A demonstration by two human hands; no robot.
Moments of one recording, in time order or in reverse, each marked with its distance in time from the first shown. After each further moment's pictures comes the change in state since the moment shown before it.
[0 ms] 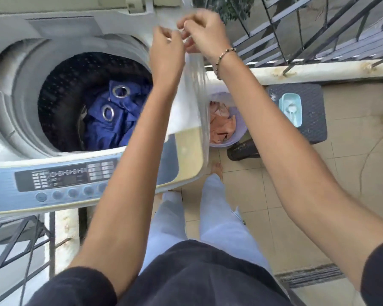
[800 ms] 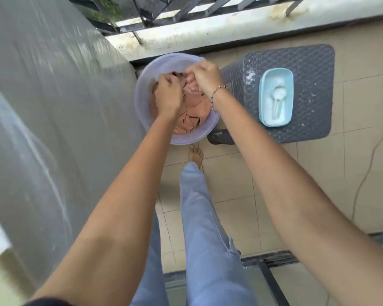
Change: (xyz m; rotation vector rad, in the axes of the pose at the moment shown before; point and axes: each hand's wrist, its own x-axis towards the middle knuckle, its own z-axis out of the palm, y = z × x) left_hand 0.039 -0.195 0.305 0.293 -0.171 -0.470; right_hand 0.115 0.312 -0.163 0.140 0.047 0.640
